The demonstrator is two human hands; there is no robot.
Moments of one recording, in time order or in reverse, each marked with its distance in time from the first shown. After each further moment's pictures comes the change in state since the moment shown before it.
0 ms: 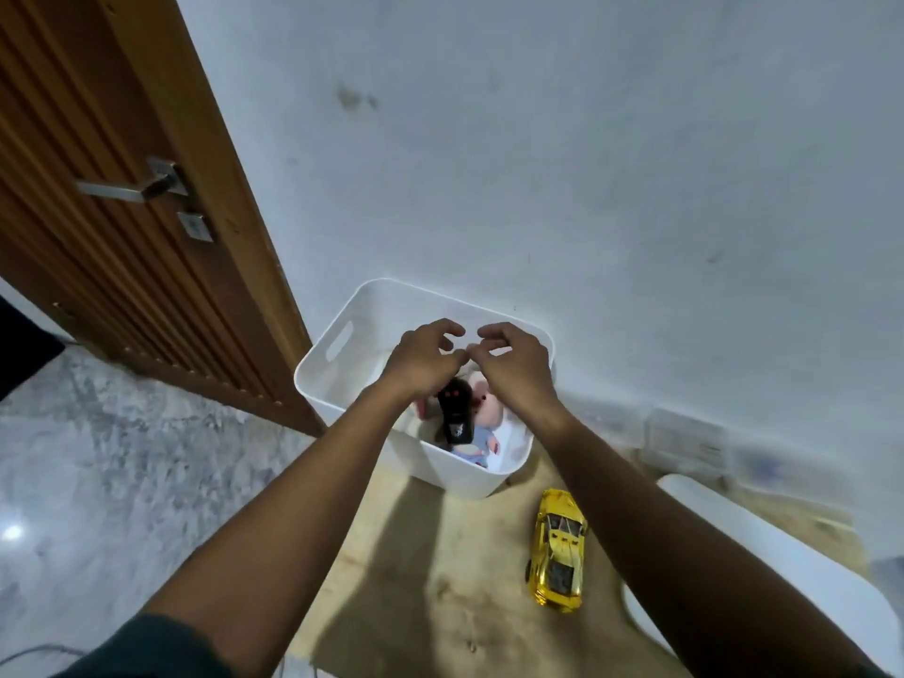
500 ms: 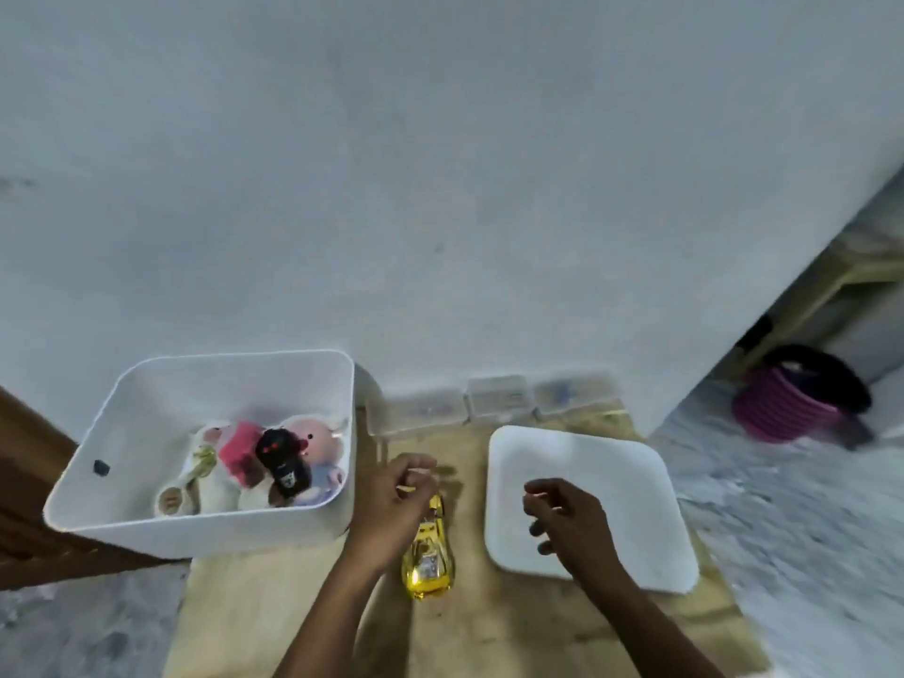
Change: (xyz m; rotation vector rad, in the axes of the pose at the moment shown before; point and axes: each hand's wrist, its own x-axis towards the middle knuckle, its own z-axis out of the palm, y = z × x) left_hand -0.127 0.045 0.159 -0.373 -0.302 0.091; right_hand -0.222 0.153 -0.181 0.177 0.374 0.392
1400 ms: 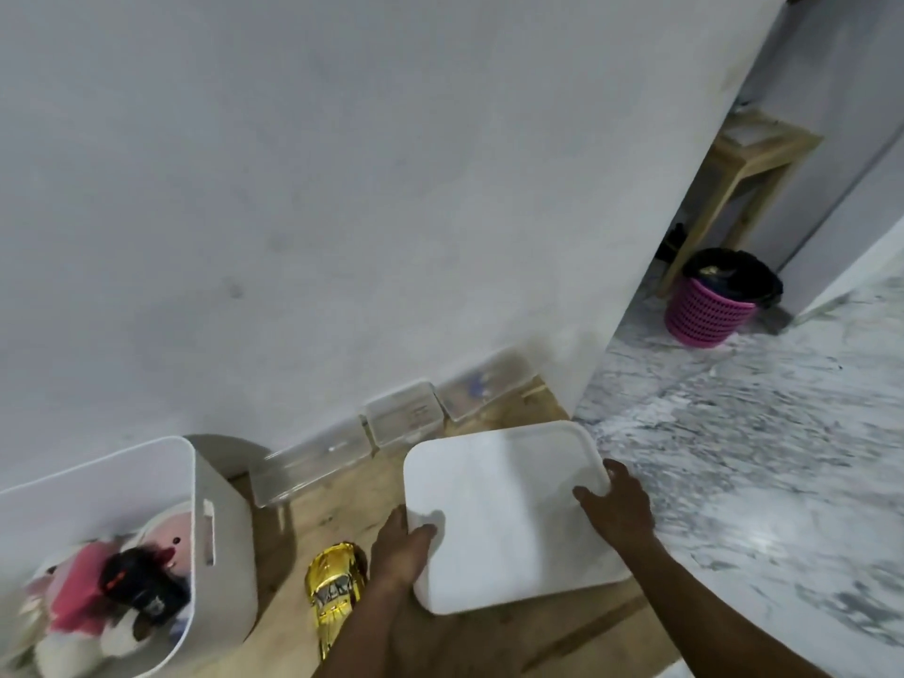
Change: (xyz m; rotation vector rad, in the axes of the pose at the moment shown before) left_hand 0.096 -0.061 0.153 0.372 -0.206 -0.418; right_hand 0.119 0.141 -0.141 -0.388 0.333 0.470
